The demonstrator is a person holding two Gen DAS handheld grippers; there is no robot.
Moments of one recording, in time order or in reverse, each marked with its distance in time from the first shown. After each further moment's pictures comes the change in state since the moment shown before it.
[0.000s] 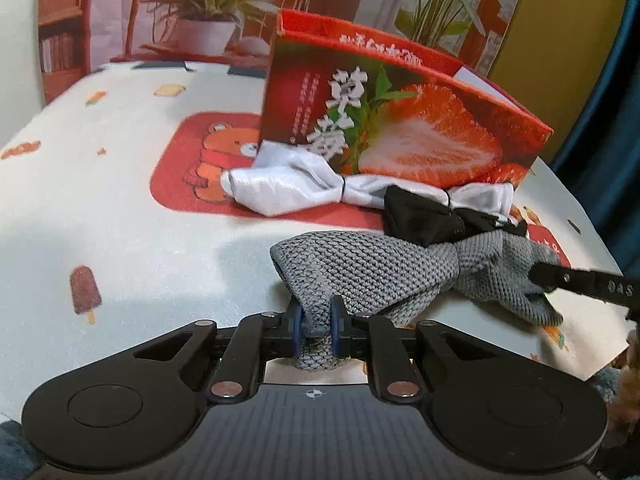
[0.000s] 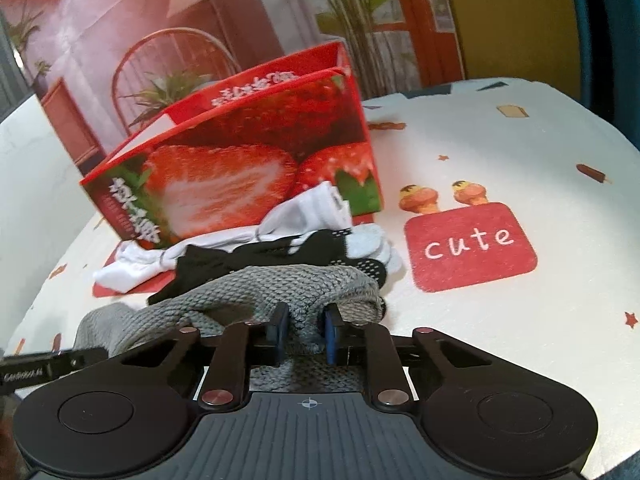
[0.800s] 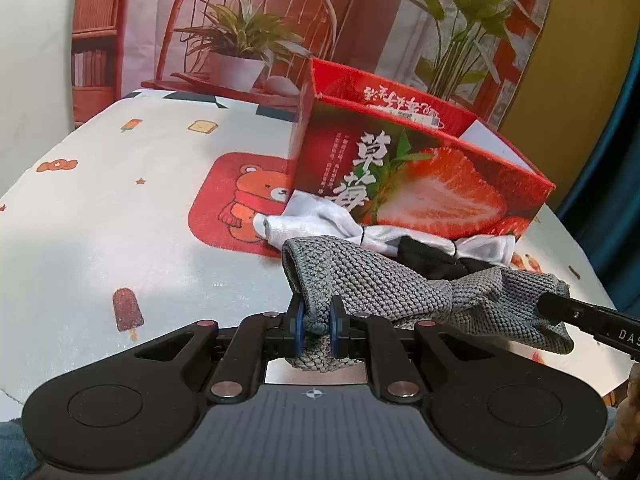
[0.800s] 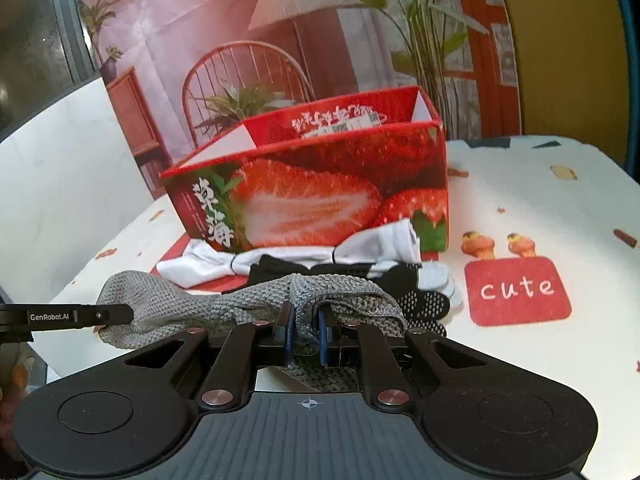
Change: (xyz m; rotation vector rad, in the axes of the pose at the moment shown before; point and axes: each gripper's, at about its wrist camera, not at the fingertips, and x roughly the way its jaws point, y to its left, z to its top) left arm -0.029 0.011 0.009 -0.069 -0.106 0.025; right arm -0.028 0.036 -0.001 -0.156 -0.083 0.107
